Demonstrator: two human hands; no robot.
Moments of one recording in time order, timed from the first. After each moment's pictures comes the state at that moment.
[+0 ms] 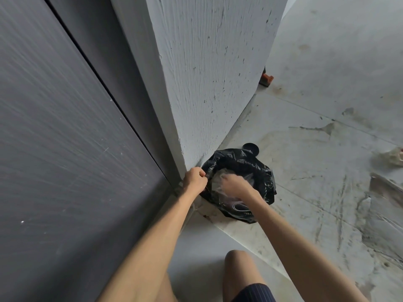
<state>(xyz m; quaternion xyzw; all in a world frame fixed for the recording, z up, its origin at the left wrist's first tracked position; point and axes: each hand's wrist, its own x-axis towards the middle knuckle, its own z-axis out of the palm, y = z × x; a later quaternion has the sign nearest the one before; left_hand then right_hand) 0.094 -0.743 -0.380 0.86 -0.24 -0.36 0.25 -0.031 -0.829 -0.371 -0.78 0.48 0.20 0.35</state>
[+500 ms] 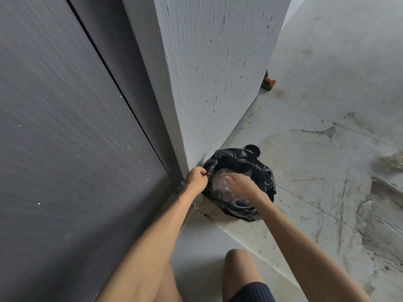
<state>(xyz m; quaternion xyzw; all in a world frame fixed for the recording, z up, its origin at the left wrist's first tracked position) 0.089 -0.736 -0.371 0.86 -0.25 -0.36 0.26 -0.057 -0.829 -0.357 -0.80 0.44 0.14 0.38</state>
